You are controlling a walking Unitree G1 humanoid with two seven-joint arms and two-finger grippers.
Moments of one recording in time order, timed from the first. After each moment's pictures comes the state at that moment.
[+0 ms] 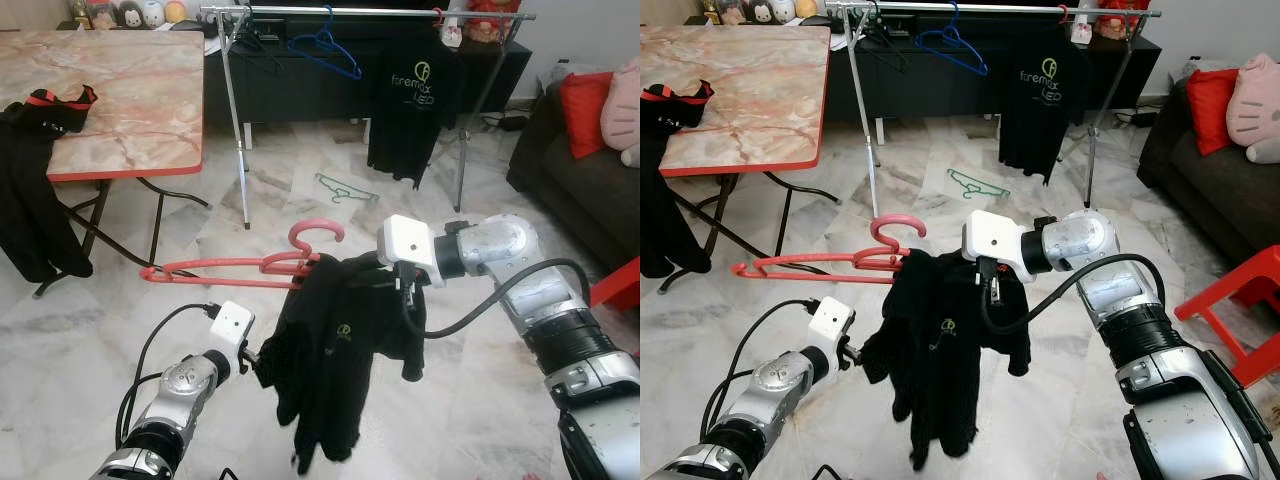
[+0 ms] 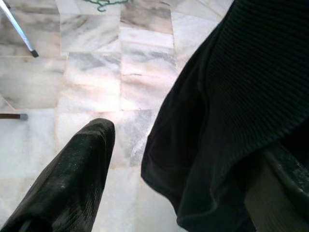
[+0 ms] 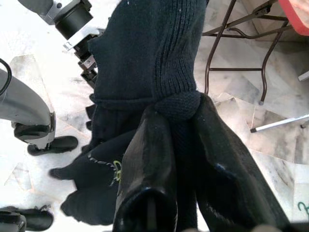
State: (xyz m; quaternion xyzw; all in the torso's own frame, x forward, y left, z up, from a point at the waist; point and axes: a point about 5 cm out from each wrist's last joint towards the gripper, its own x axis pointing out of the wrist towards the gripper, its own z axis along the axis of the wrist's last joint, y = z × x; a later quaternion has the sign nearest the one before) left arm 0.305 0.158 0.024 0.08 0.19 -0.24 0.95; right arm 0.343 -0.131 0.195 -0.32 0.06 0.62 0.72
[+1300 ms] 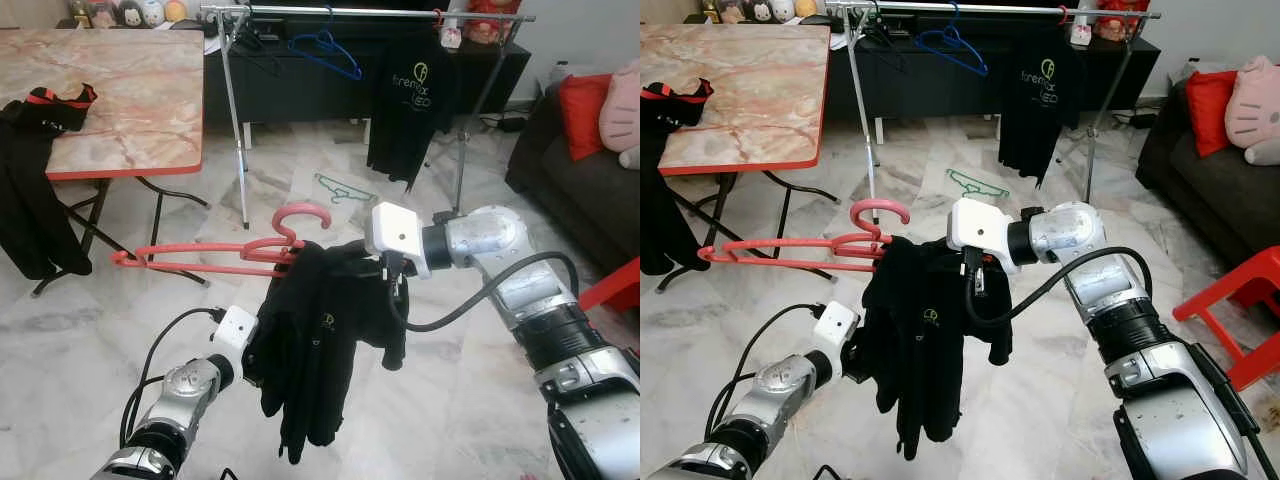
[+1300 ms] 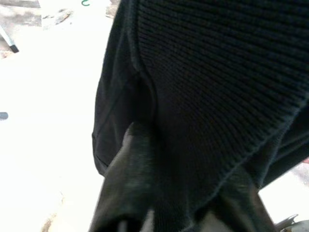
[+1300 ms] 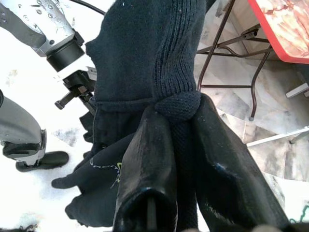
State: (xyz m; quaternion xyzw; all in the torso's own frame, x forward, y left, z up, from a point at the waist) left arm 0.304 0.154 0.022 0.08 0.19 -0.26 0.94; right arm 0.344 -0.115 0.209 -0.31 0.02 0.62 0.72
